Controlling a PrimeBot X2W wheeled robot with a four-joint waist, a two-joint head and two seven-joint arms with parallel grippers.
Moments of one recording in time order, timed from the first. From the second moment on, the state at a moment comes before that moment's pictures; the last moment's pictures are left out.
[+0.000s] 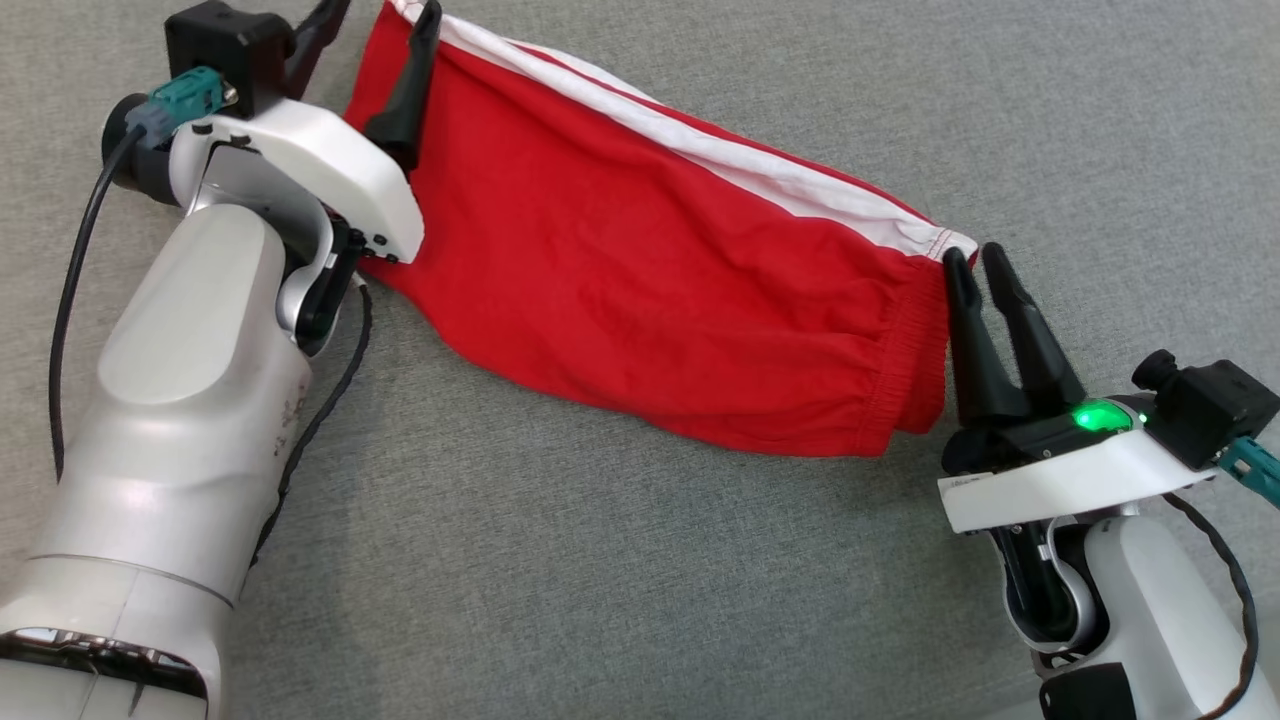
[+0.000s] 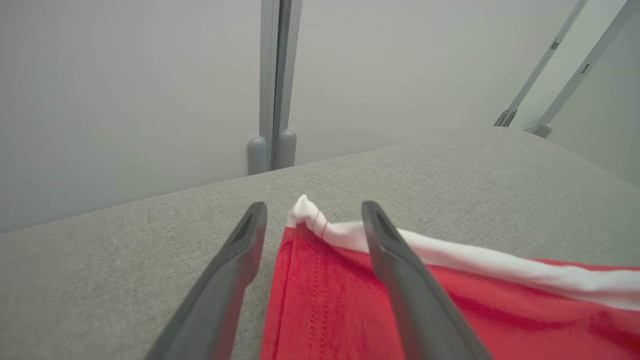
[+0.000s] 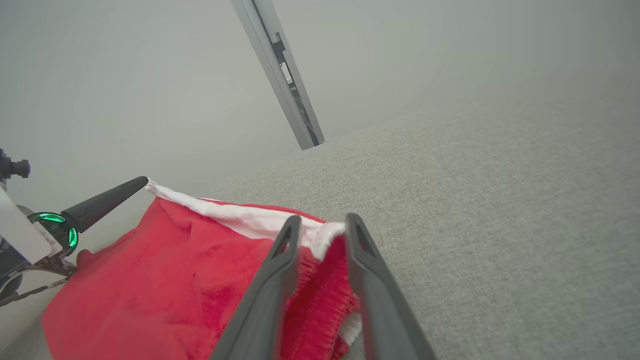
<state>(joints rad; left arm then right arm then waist) -1.01 0.16 -0.41 0.85 -0.44 -0.13 -0.17 -0.36 -0.09 0.23 0.16 0.56 0.13 -0.26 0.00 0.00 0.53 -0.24</state>
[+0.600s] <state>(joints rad) -0.71 0.17 -0.32 0.49 -0.35 0.05 -0.26 -0.27 -0.10 0.04 0.05 0.33 0.13 -0.26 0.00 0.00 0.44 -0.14</state>
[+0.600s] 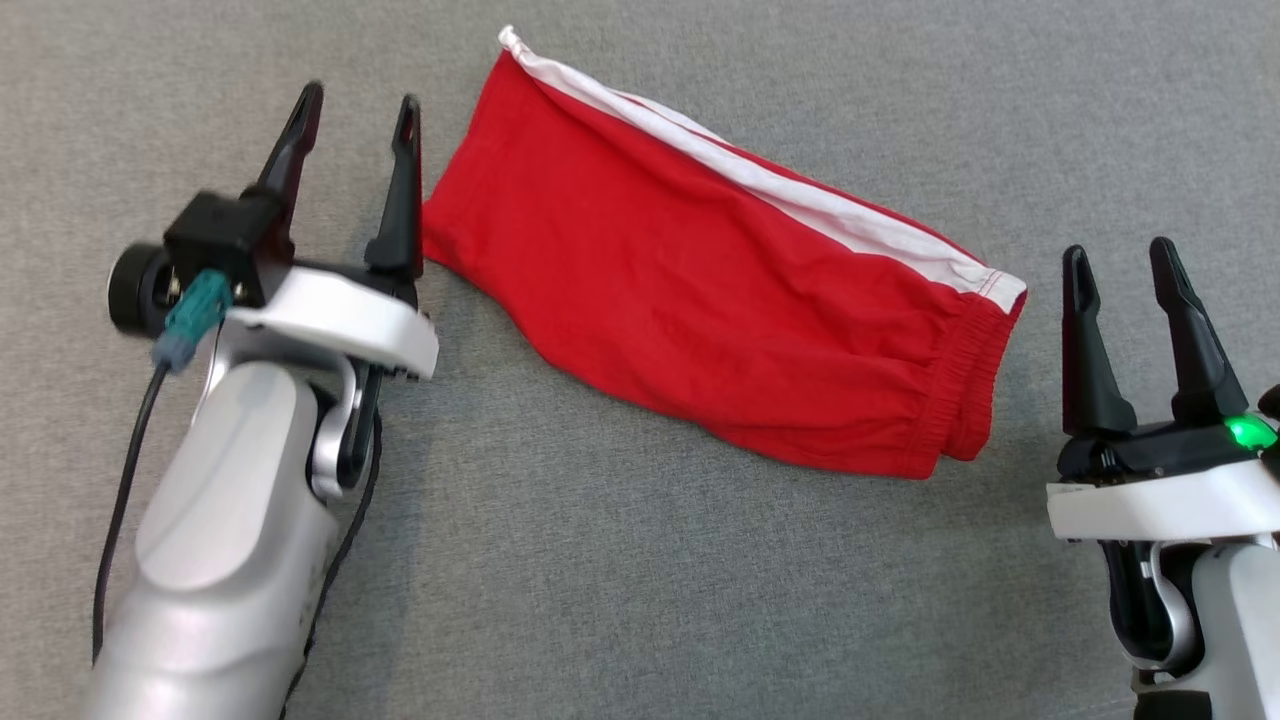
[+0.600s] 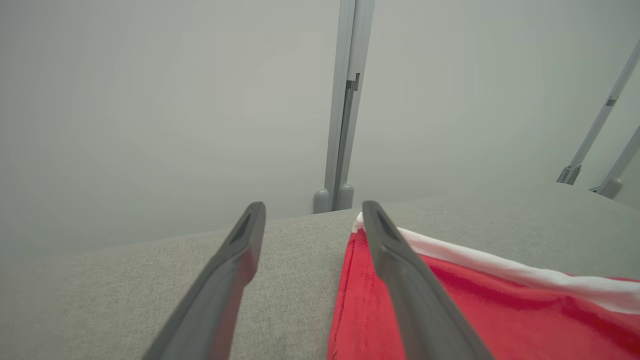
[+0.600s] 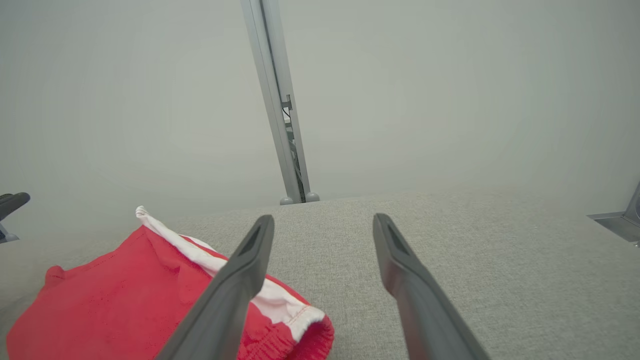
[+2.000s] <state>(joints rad) -0.45 0.21 -0.35 0.26 -0.37 0.11 -0.15 -0.15 -0.10 -0.03 0.08 0.28 0.13 -0.26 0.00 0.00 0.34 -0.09</state>
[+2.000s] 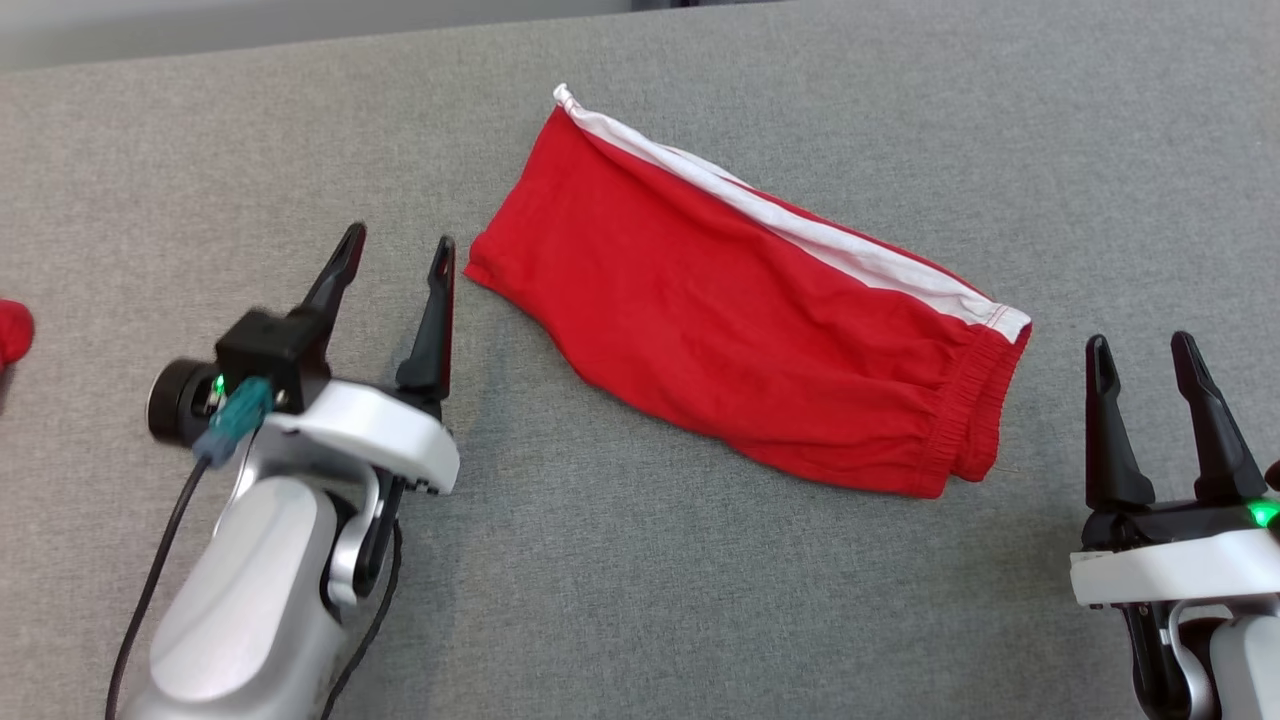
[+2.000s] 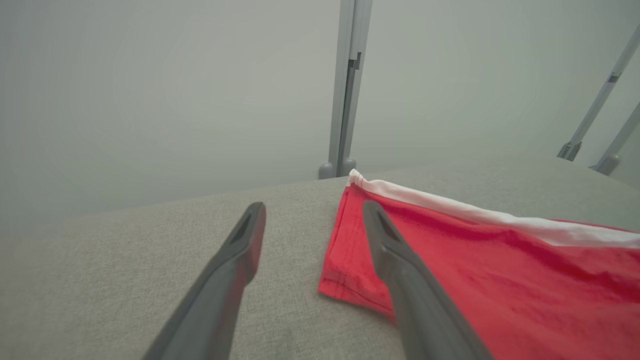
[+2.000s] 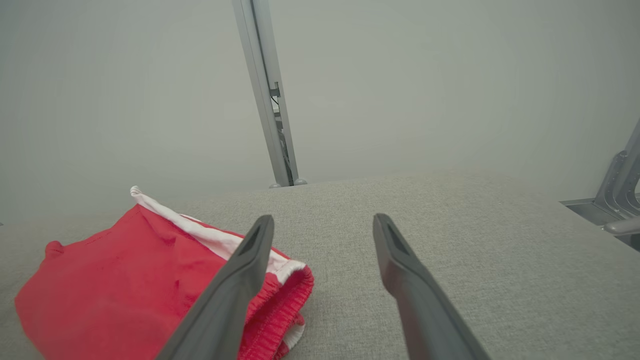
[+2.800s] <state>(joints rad) -0.75 0.18 -0.42 0.73 -0.47 -0.06 0.13 -0.18 -0.10 0.01 0.10 0.32 0.13 -0.26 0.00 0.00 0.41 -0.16</state>
